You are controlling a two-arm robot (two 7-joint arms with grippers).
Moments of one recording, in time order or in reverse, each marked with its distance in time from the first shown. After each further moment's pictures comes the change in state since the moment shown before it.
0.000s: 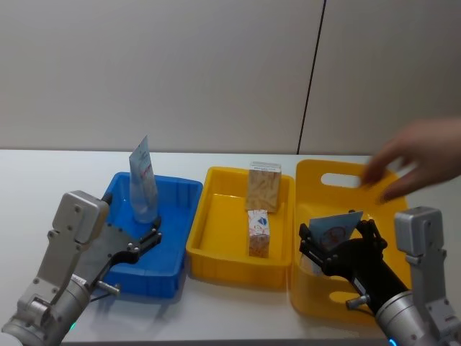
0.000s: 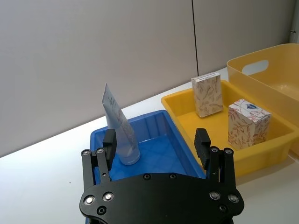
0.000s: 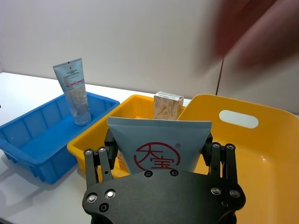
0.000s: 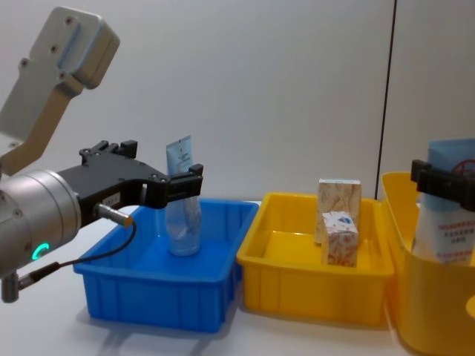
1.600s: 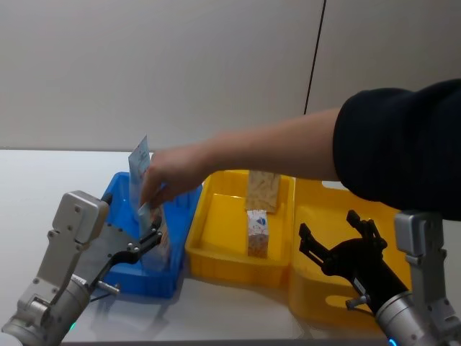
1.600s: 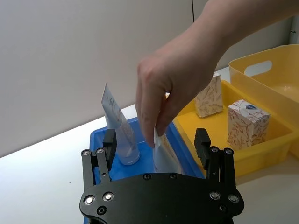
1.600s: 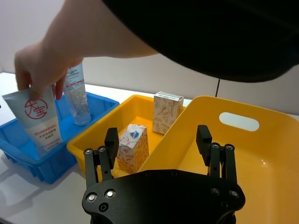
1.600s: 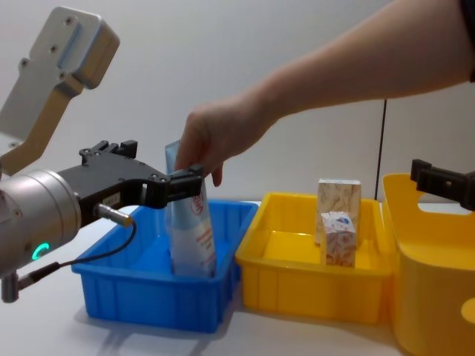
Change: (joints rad) left arm 0.000 0.000 0.000 0.000 0.000 0.000 0.000; right arm 0.000 0.000 0.000 0.000 0.000 0.000 0.000
